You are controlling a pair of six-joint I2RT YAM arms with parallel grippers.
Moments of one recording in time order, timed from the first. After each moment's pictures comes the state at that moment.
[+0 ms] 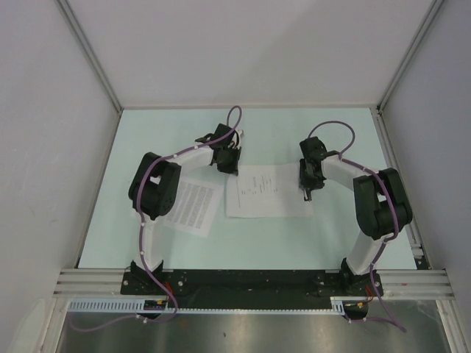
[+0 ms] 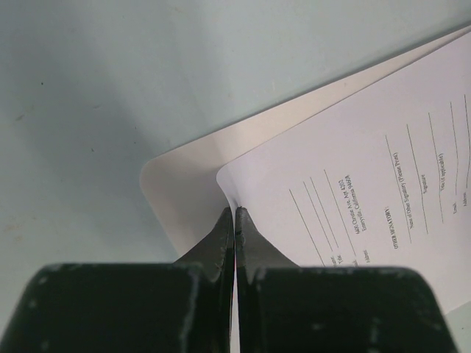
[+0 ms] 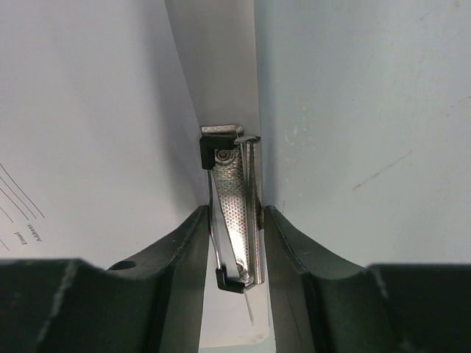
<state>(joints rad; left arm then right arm) -0.50 2.09 1.49 -0.41 0.16 -0.25 0.31 1.78 1.09 -0.49 0.15 0.35</state>
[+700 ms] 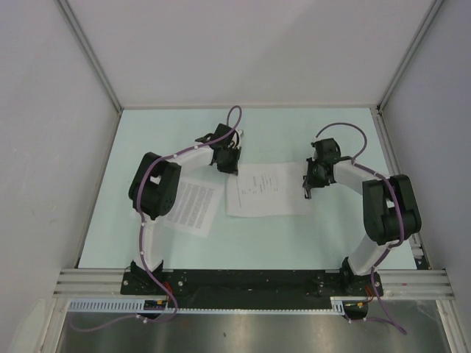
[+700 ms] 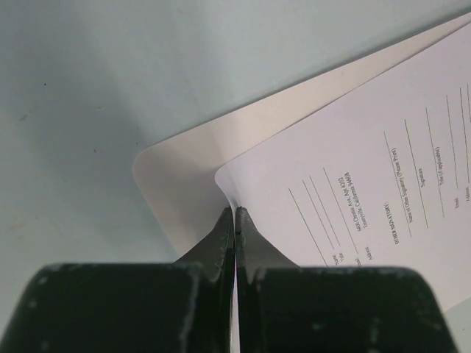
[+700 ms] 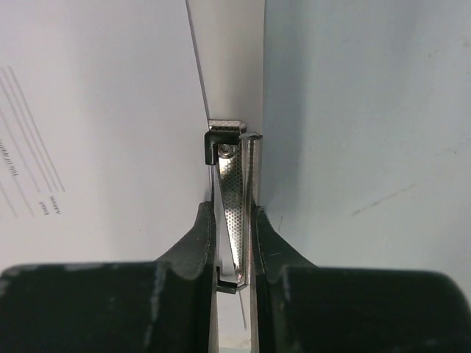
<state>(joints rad) -0.50 2.09 1.49 -0.41 0.16 -0.25 0.23 1.71 1.00 -0.35 -0.01 0.25</state>
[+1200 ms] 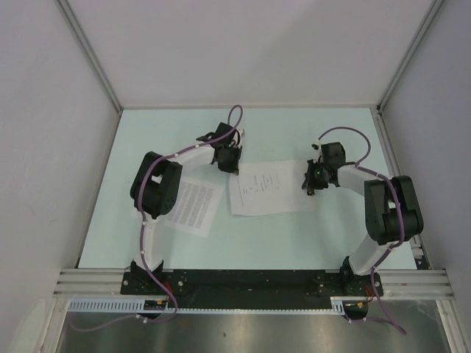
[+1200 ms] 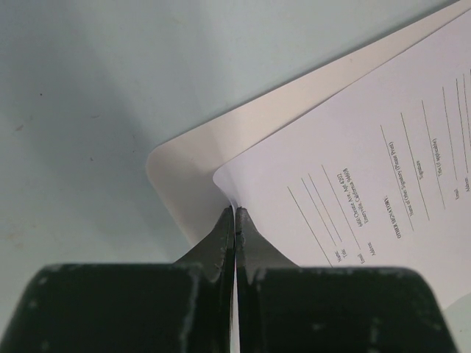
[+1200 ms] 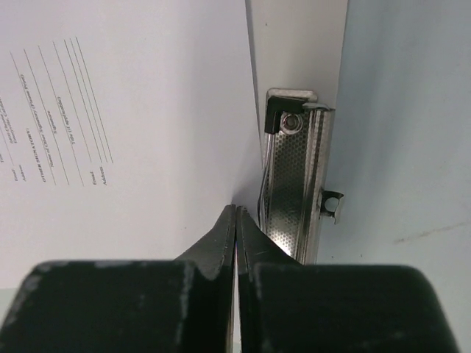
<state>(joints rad) -0.50 2.11 1.52 -0.44 0.16 -0.25 0.15 1.70 0.91 -0.20 -0.28 0.25</state>
